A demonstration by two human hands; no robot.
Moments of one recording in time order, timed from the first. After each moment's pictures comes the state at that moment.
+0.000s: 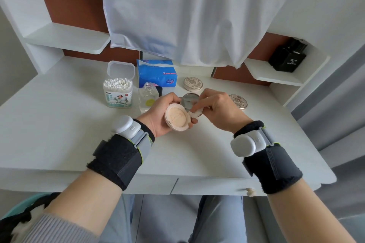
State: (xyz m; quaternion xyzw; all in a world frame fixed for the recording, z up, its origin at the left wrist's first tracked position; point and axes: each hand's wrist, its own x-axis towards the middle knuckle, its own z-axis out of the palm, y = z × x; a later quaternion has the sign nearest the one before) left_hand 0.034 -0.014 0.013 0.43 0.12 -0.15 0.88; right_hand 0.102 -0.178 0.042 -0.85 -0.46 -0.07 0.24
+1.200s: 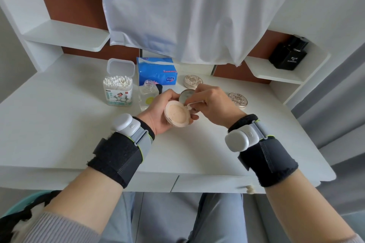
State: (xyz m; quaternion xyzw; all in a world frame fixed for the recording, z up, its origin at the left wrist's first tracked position) left_hand 0.030 -0.014 0.018 0.44 0.12 -0.13 0.88; right_hand 0.094 -0.160 0.051 -0.85 -0.47 -0.05 0.23
